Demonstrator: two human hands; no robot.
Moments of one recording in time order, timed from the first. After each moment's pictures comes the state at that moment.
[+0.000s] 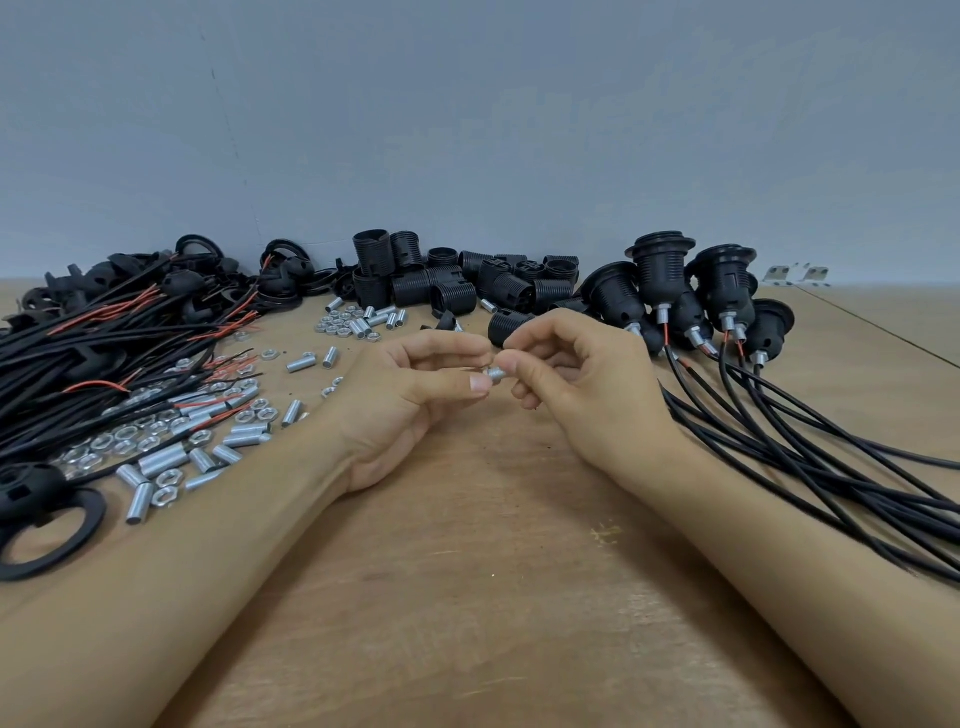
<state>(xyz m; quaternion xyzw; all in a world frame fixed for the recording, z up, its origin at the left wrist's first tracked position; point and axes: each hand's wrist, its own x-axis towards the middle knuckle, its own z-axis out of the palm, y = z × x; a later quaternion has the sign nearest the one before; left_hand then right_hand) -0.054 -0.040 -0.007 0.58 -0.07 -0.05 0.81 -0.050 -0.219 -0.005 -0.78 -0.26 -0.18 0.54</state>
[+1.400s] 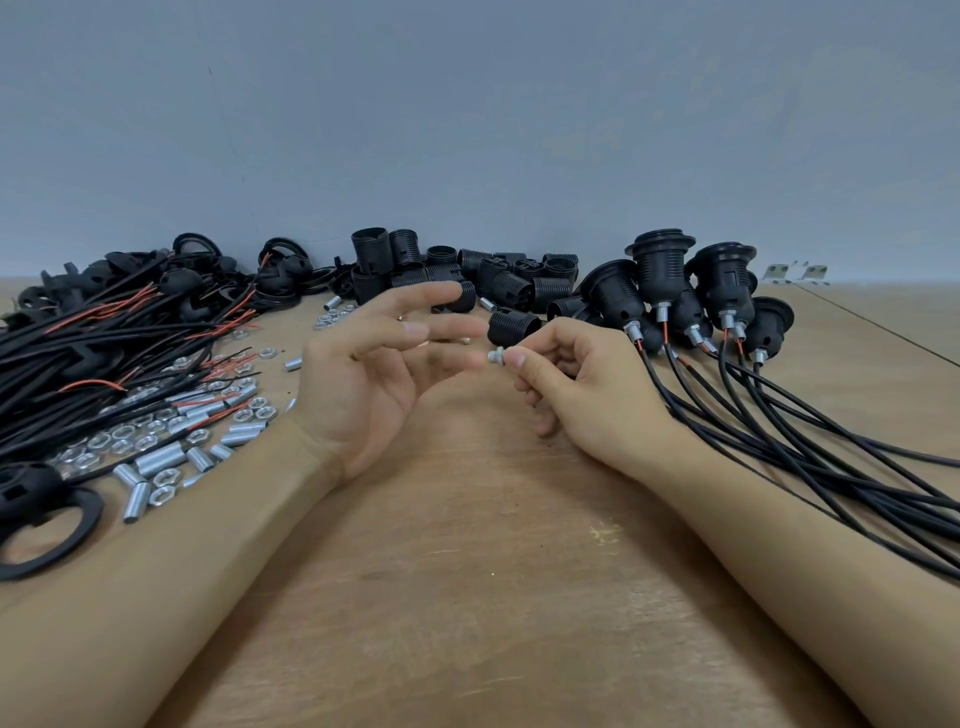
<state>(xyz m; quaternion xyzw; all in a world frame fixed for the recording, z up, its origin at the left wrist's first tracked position) -0.058 -0.030 0.003 0.53 -0.12 0.01 0.84 -0.043 -0.223 -0.010 -0.79 -0.19 -0.10 0.57</state>
